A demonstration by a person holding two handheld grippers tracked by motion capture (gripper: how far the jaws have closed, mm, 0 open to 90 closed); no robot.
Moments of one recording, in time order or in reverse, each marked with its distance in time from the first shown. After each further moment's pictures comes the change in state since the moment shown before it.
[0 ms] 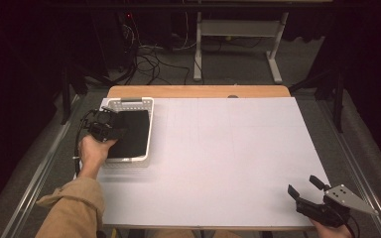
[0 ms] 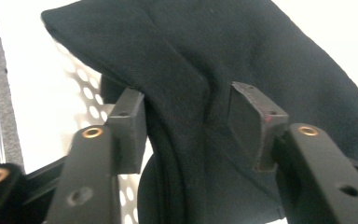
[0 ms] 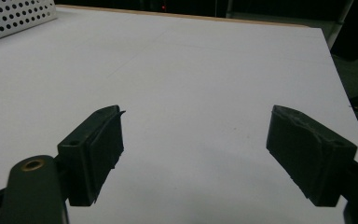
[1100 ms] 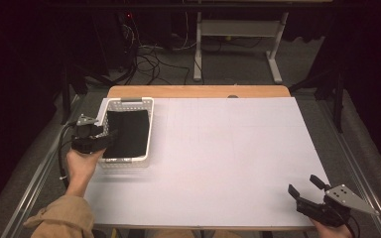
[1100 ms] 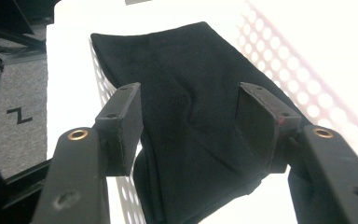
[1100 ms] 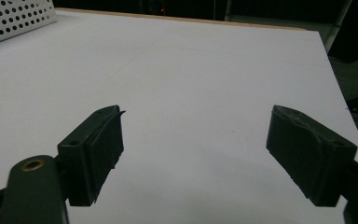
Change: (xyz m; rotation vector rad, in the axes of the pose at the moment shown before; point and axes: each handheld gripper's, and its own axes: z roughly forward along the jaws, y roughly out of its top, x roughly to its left) left arm 0.000 -0.051 -0.049 -0.297 -0.037 -0.062; right arm -0.001 0.001 0.000 -0.008 -0.004 0.003
